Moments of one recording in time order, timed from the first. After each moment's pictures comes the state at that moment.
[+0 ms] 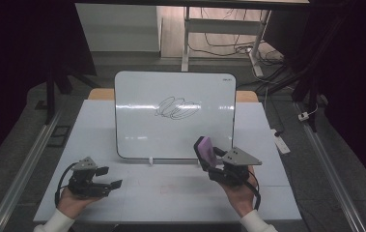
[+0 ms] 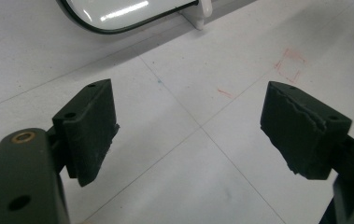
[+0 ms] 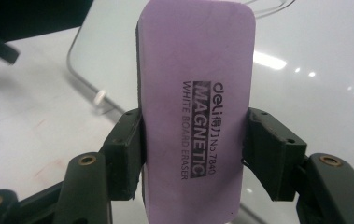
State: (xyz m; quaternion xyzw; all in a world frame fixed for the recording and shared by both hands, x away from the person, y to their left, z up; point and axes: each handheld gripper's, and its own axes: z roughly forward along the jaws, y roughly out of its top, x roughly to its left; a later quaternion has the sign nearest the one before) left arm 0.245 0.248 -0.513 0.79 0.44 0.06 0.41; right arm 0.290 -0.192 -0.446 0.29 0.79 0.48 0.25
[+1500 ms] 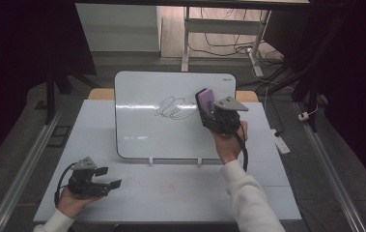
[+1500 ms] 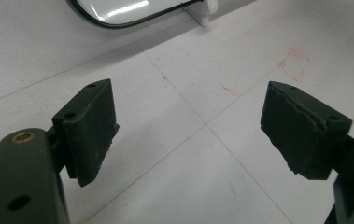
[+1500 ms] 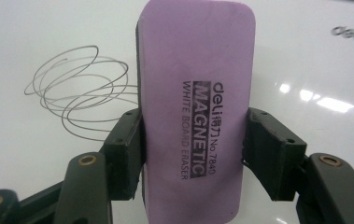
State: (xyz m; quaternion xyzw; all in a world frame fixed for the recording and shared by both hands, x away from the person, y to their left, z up) left arm 0.247 0.252 -0.517 0.79 0.45 0.06 0.41; right arm 0.400 -0.154 -0.389 0.37 0.74 0.45 0.33
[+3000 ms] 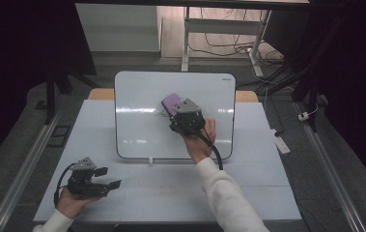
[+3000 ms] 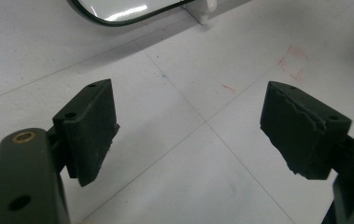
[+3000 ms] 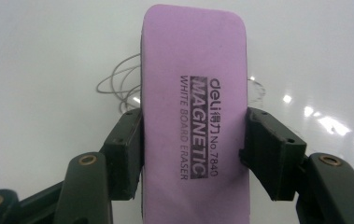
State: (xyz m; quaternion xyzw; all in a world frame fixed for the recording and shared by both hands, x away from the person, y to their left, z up) left arm 0.246 0.253 -0.517 0.79 0.45 0.06 0.41; right arm 0.399 -0.060 -0.409 0.30 0.79 0.39 0.36
